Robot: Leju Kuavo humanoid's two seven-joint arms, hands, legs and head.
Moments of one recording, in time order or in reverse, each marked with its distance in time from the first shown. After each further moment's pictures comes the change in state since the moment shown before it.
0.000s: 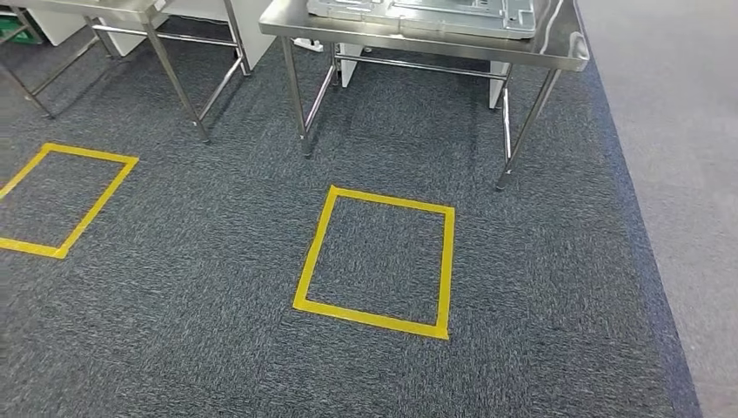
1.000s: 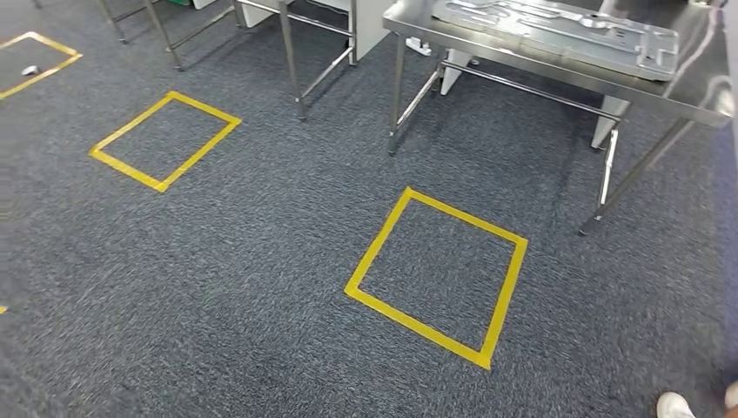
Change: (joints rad) left arm -0.014 -0.040 -0.002 0.000 -0.011 -0.004 0.002; right arm 0.004 -0.031 0.033 0.000 0.109 0.009 0.056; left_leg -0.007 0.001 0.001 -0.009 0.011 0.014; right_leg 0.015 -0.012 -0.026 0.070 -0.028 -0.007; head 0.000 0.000
